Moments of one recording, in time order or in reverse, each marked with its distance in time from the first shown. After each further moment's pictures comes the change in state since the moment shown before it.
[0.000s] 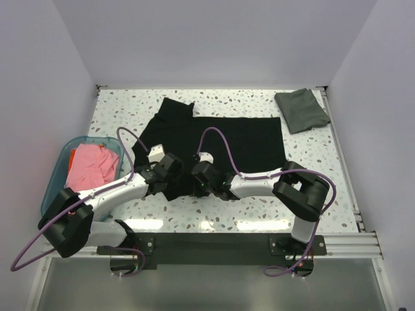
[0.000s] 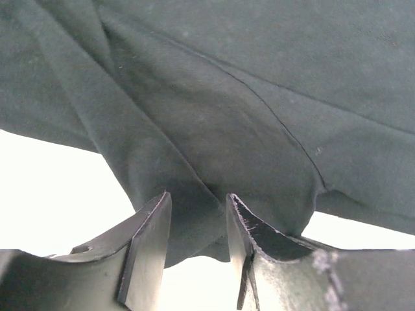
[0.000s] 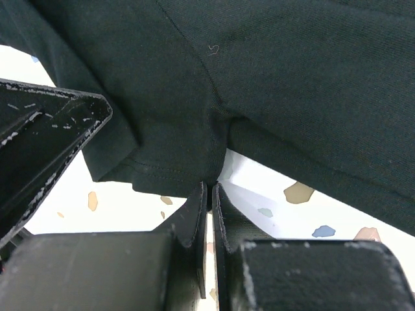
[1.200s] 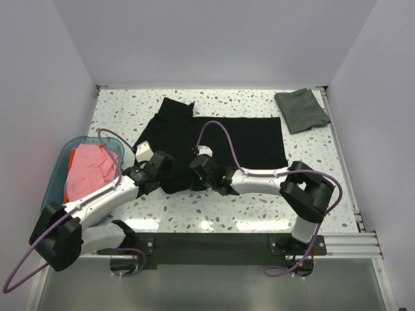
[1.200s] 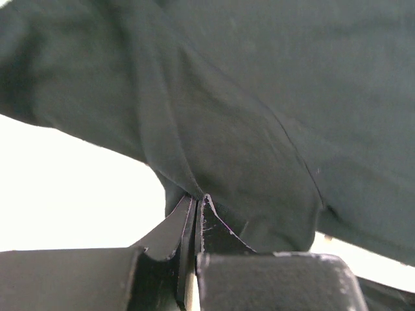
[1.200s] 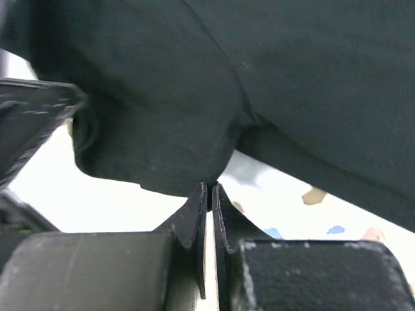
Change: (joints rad) left arm 0.039 -0.116 -0.014 -0.063 -0.075 -0.092; right arm -0.011 -0.031 0.051 -0.069 -0.002 0.007
